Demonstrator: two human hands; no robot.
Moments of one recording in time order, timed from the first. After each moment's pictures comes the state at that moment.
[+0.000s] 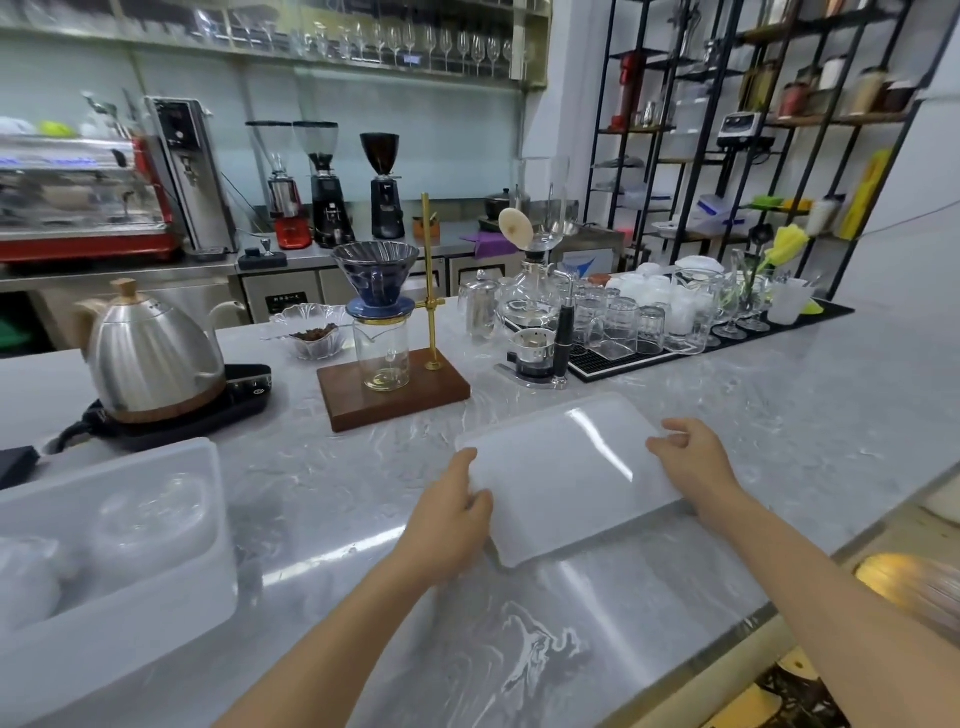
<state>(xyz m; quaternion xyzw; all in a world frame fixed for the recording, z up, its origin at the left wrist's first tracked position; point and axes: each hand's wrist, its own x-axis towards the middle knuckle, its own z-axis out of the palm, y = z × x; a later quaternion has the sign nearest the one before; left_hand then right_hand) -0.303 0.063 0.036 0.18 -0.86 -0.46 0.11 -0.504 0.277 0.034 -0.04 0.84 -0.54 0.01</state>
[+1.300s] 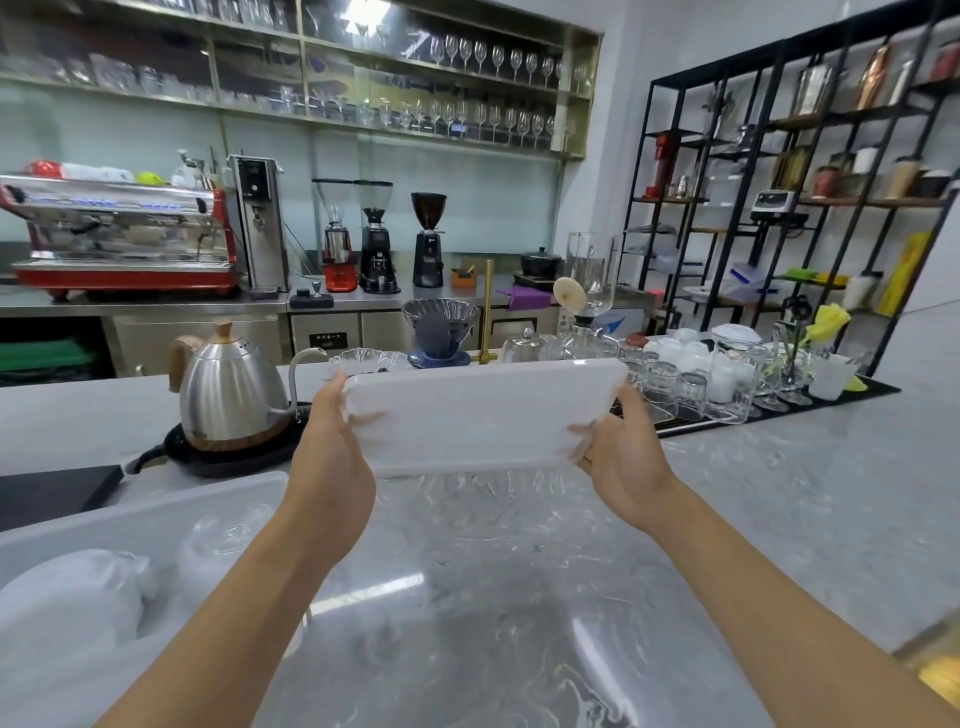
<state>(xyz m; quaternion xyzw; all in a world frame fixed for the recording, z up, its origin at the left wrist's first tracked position) -0.229 -0.022 0.149 0.15 -0.47 -0.79 0.36 -0.414 0.155 0.137 -0.24 0.58 -0.75 0.23</state>
